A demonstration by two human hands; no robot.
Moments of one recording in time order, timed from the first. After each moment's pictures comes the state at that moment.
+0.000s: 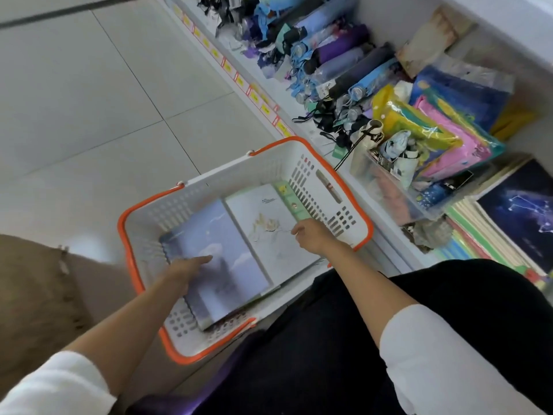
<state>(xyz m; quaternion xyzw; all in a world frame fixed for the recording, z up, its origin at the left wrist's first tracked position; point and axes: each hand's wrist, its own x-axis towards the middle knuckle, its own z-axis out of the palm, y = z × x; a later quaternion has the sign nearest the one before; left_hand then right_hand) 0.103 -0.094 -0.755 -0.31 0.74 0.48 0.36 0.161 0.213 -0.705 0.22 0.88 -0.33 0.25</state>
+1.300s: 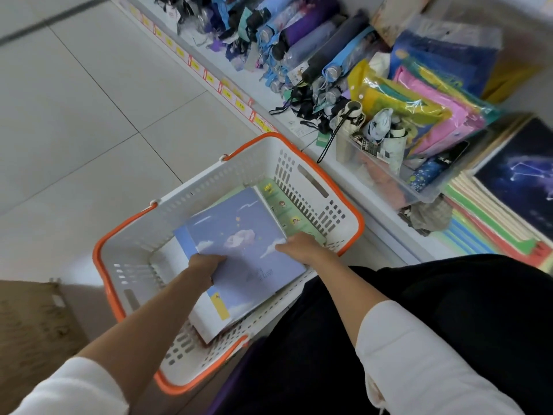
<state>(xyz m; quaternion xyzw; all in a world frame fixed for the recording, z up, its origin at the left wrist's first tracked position) 0.087 -0.007 -0.760 -0.32 0.74 0.50 0.33 0.171 0.214 -0.737 0.33 0.77 -0.44 0.33</state>
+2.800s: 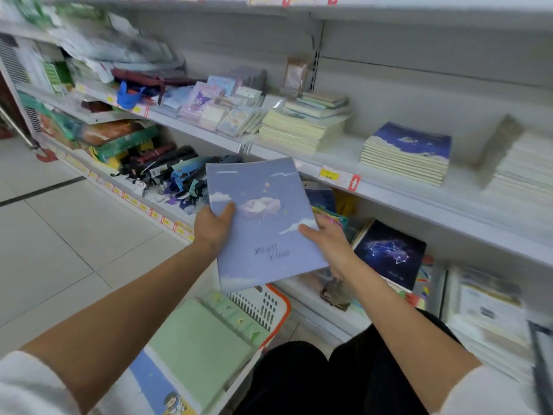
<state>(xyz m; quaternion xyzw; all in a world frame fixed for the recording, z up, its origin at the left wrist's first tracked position) 0.102 0.147 -0.432 0.16 0.76 0.62 0.11 0.275 0.306 -0.442 0.26 0.68 -0.65 -0.21</state>
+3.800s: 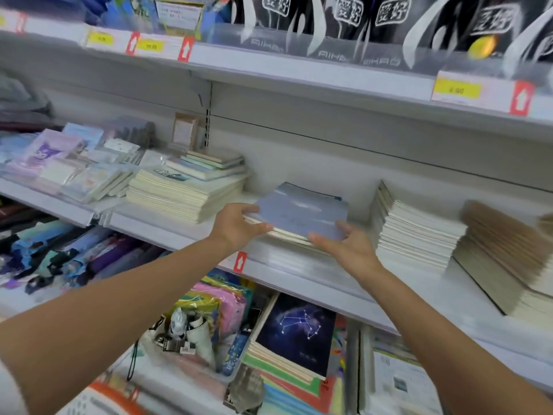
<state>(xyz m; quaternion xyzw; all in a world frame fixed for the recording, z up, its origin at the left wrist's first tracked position) 0.161 0.445 -0.343 0.45 0.68 0.56 0.16 0.385 0.525 -0.330 0.42 0.74 -0.37 -0.36</state>
